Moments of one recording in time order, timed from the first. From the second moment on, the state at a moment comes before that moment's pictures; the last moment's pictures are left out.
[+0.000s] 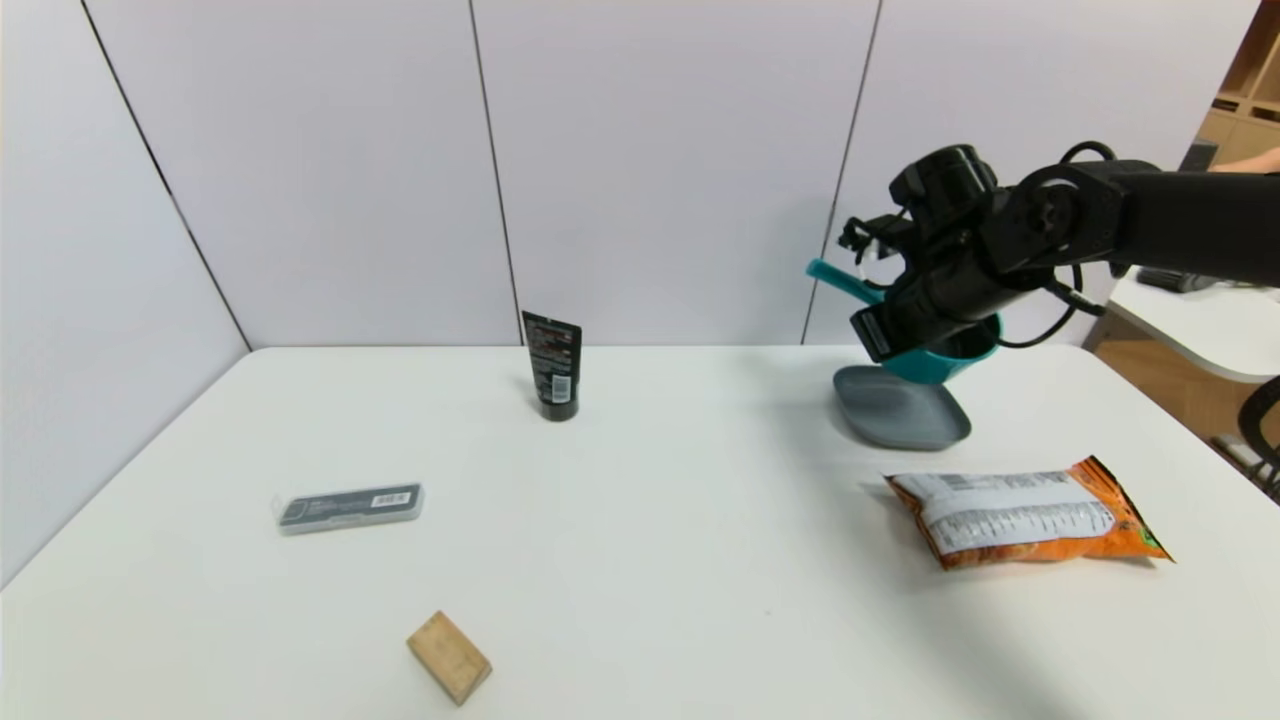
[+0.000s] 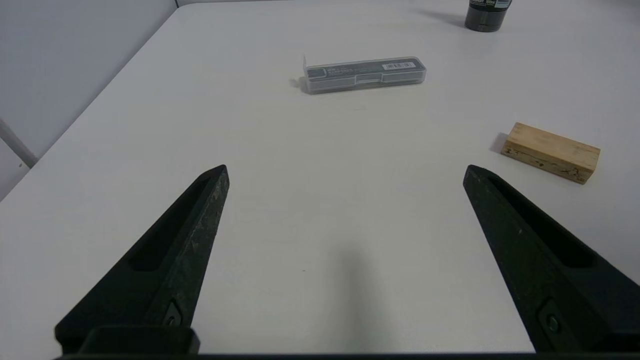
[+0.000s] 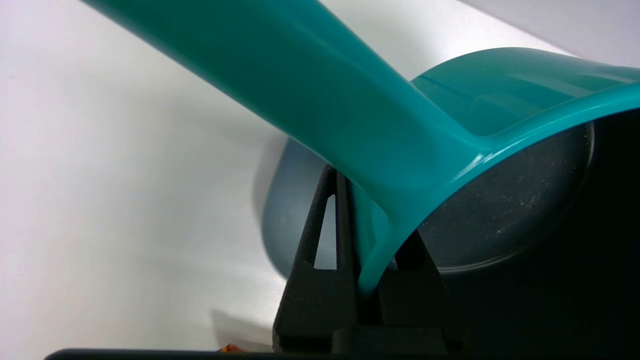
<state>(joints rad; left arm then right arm) 0.01 0.00 0.00 0.00 0.00 0.00 0.23 2.16 -1.95 0.63 -0.15 -0.20</state>
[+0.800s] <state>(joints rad) 0.01 0.00 0.00 0.00 0.00 0.00 0.23 2.28 -1.95 0.59 -0.13 -0.21</state>
